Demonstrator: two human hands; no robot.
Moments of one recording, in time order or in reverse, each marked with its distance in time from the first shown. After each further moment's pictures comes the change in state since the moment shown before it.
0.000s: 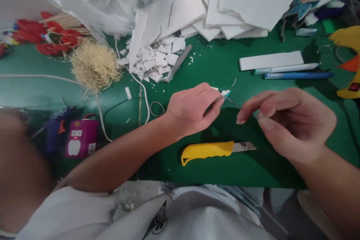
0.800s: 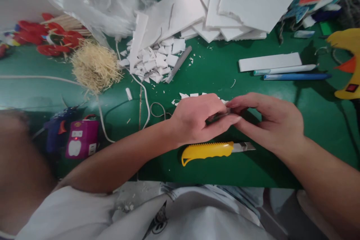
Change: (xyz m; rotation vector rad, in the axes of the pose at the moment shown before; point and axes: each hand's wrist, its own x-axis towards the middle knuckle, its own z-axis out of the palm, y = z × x) left_hand 0.001 0.012 -0.002 -0.346 0.000 -0.004; right_hand 0.003 0.010 0.001 -0.432 -0.166 -0.044
